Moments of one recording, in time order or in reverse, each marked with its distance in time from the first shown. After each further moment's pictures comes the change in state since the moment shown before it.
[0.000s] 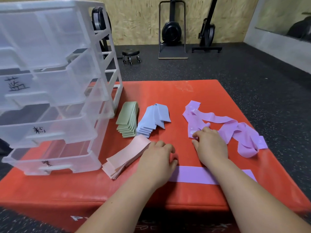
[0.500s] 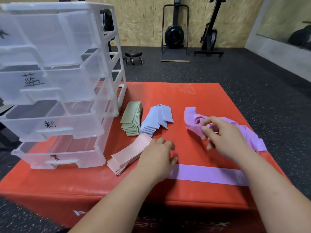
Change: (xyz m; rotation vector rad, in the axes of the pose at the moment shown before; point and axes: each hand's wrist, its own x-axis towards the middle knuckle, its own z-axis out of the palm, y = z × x) left_hand -0.001 -0.006 -0.012 0.001 -0.013 -0.002; right_hand -0.022 0.003 -0.090 0.648 -0.091 -0.094
